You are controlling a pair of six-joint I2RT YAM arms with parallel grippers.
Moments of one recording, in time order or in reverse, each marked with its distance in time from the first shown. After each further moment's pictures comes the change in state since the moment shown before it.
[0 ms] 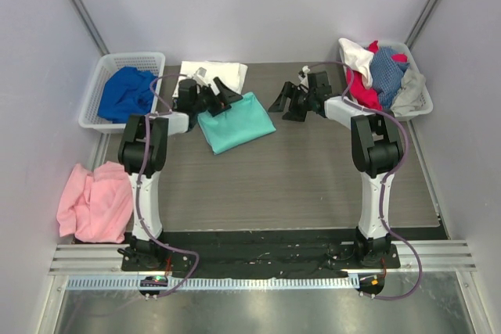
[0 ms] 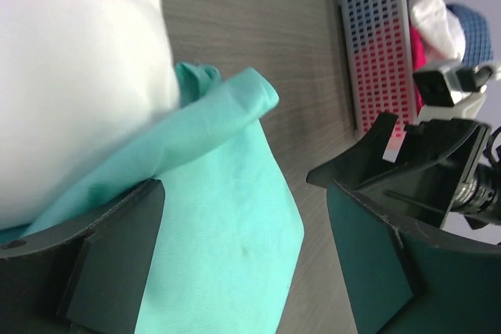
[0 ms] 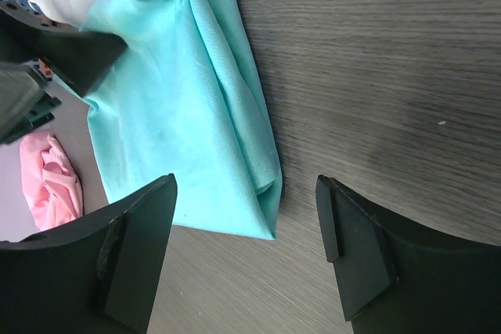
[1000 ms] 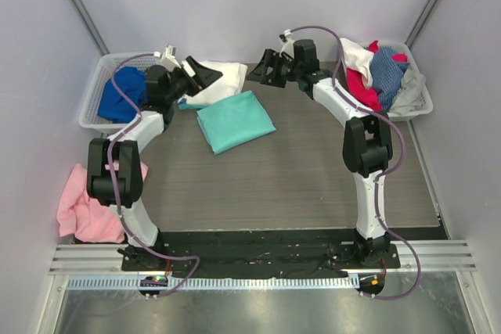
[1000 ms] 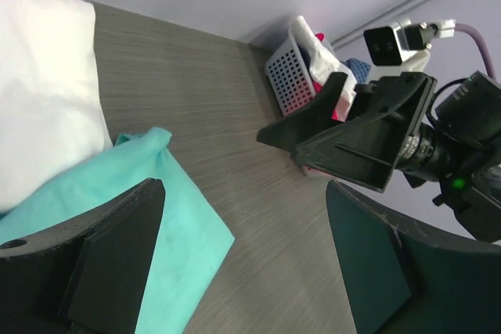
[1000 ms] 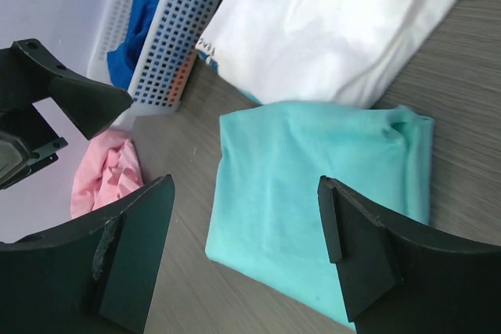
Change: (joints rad) left arm 0.114 -0.378 -0.115 -0.005 0.014 0.024; right arm 0.090 0.045 0.378 -0.003 -0.056 -0.027
